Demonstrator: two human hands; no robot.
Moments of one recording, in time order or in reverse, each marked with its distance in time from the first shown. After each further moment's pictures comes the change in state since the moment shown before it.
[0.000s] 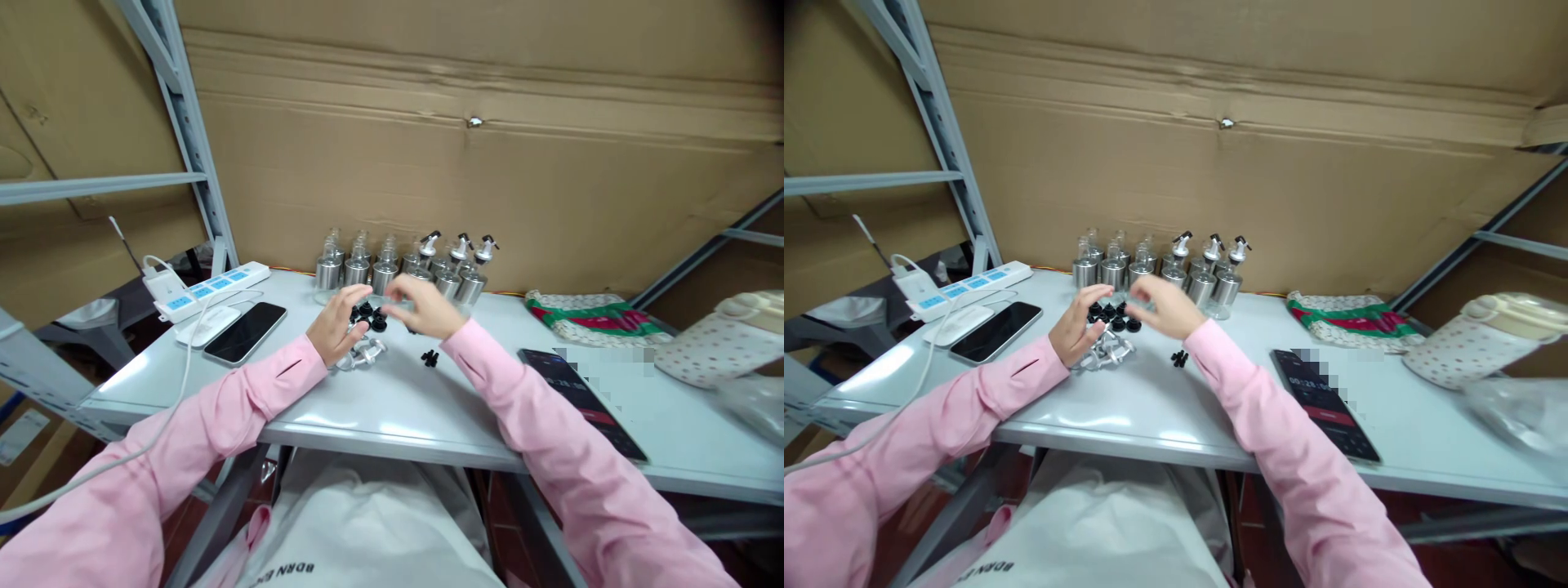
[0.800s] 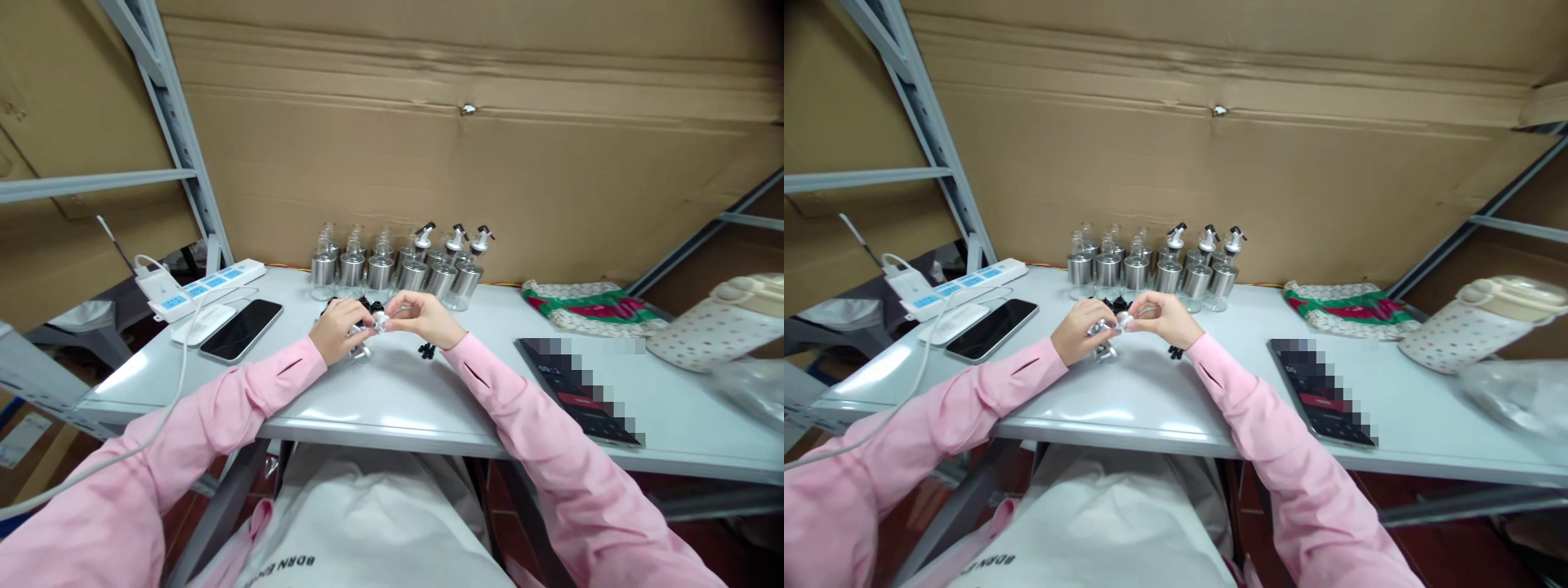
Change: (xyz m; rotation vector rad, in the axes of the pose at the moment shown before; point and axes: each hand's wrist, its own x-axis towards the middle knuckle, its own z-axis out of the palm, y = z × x) left_hand 0.001 0.005 0.008 0.107 -0.184 -0.096; right_hand -0.029 -0.003 0.018 0.963 -0.008 0.516
